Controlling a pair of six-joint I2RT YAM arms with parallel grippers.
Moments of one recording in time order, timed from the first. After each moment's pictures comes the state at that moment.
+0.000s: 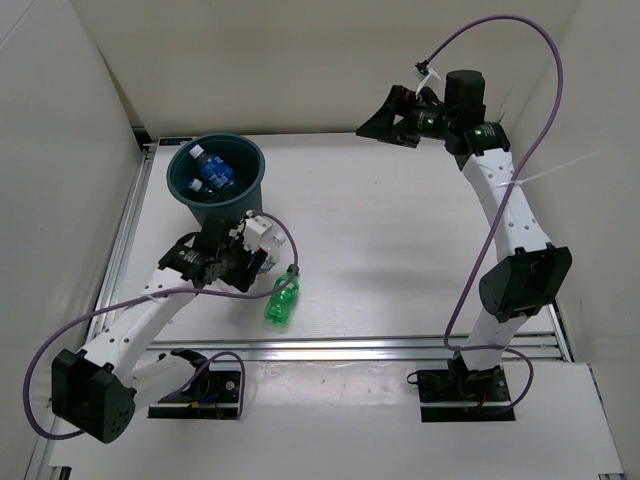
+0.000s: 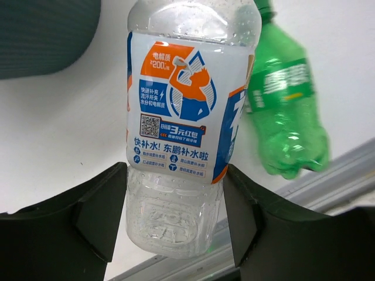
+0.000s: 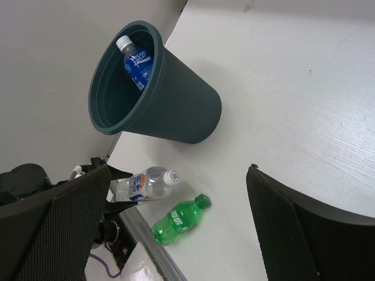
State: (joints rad) left arm -0.42 1.07 0.85 -0.72 0.01 0.21; right arm 0.23 1.77 1.92 -0.53 -0.74 0.46
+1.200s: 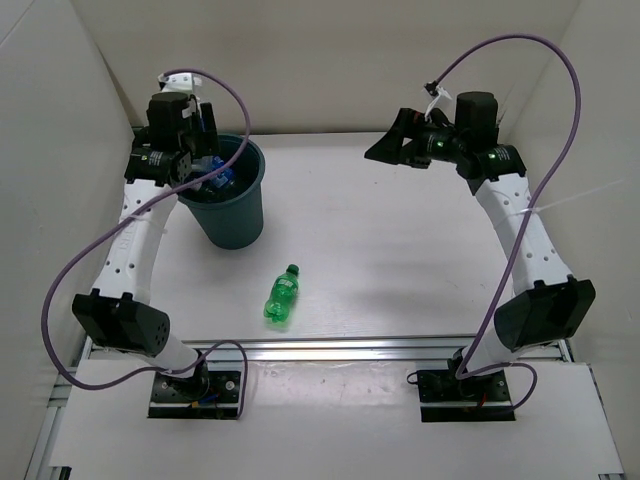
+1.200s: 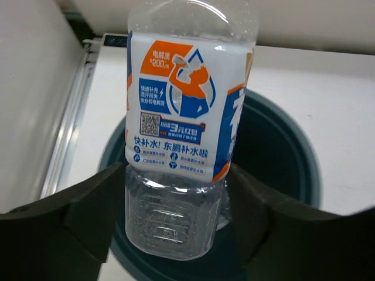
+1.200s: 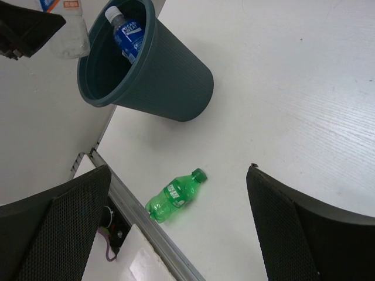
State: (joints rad) left arm -0.17 1.52 1.75 -0.64 -0.29 -0.07; right arm 0.23 1.56 1.70 -0.56 -0.69 0.41
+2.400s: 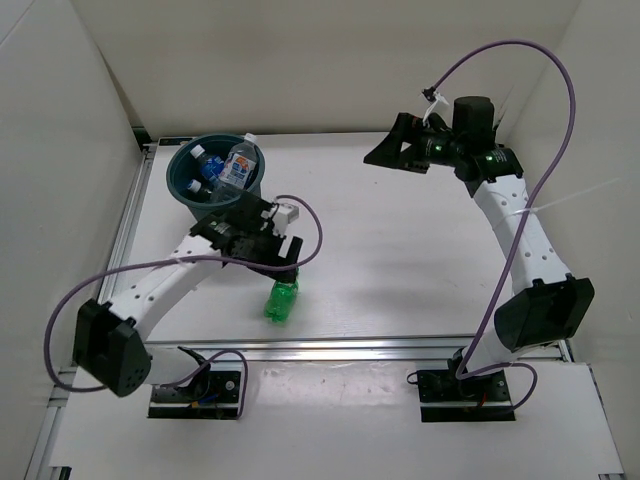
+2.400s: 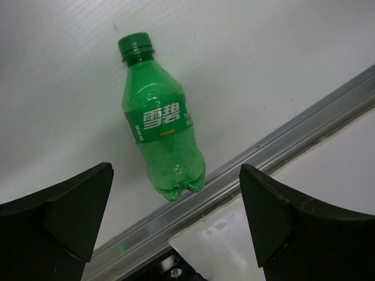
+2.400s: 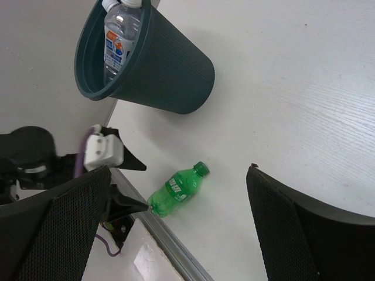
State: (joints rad) left arm -0.55 1.30 1.10 -0.81 0.22 -0.10; right arm 0.23 1.55 1.65 -0.56 -0.71 0.42
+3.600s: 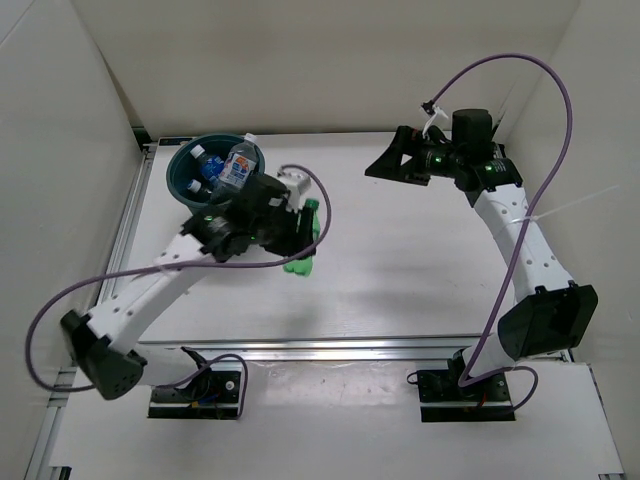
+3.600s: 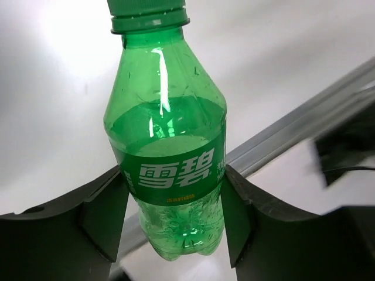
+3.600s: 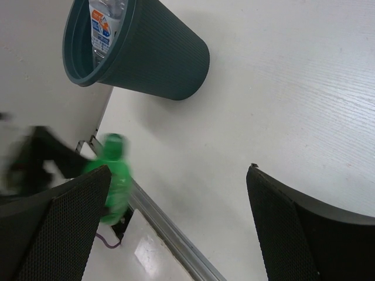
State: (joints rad) left arm -0.72 1.35 1.31 -0.85 0.07 -0.35; right arm 0.23 1.49 1.54 -0.56 -0.70 0.41
